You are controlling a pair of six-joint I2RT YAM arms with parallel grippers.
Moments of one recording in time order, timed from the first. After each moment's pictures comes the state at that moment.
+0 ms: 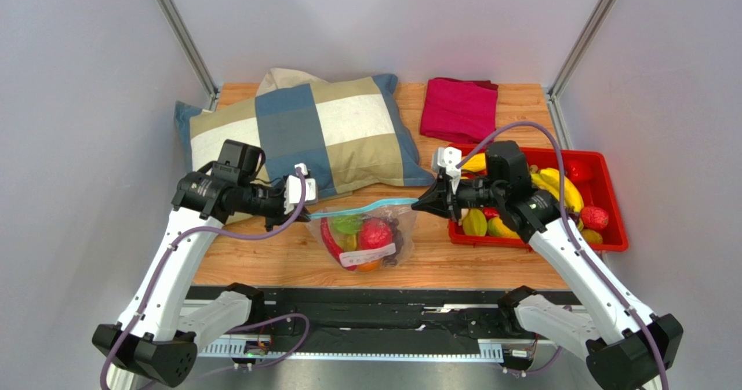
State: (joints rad) left arm -0.28 1.00 1.18 -1.23 0.78 1.02; right arm 0.46 0.97 0.94 -0.44 -0.92 -0.39
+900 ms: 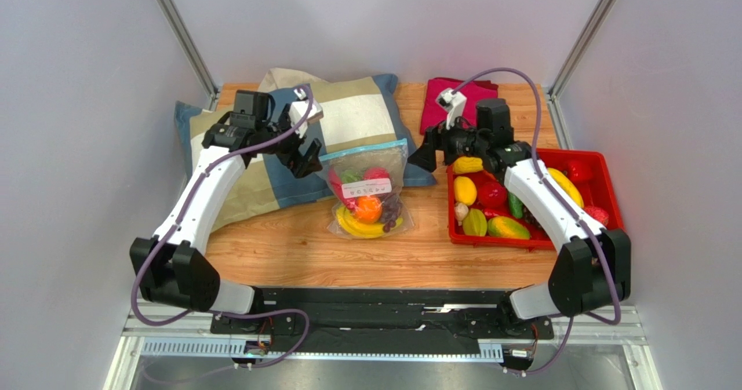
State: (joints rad) left arm -0.18 1.43 1.33 -0.77 0.60 0.61; right arm 0.30 1.45 1.15 -0.25 -0.67 -0.02
